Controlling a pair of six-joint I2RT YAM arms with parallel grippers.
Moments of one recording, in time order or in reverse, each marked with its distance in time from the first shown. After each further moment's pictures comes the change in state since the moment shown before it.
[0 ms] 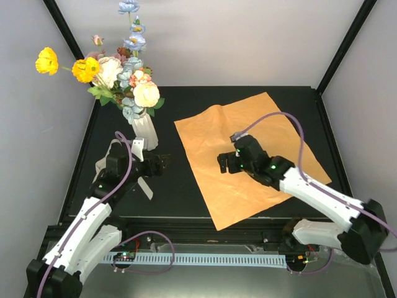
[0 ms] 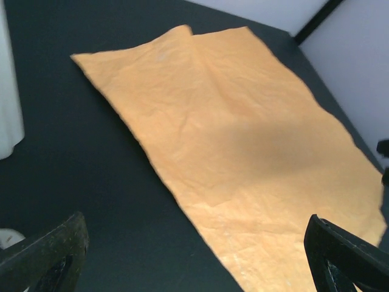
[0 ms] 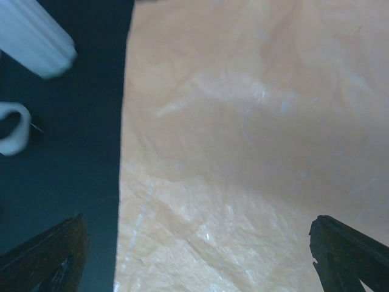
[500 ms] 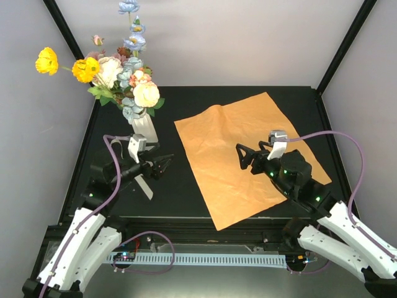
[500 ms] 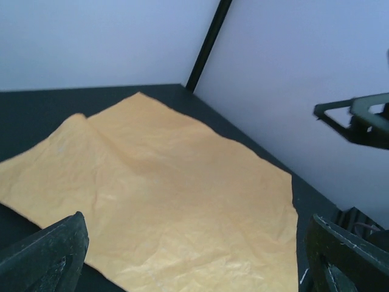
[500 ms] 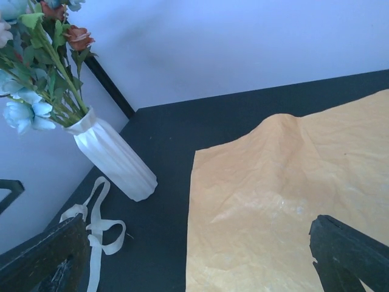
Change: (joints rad) left arm 0.000 -0.114 0.074 0.115 0.286 0.096; right arm -0.001 -0.540 -0.113 0.155 0.076 0.046
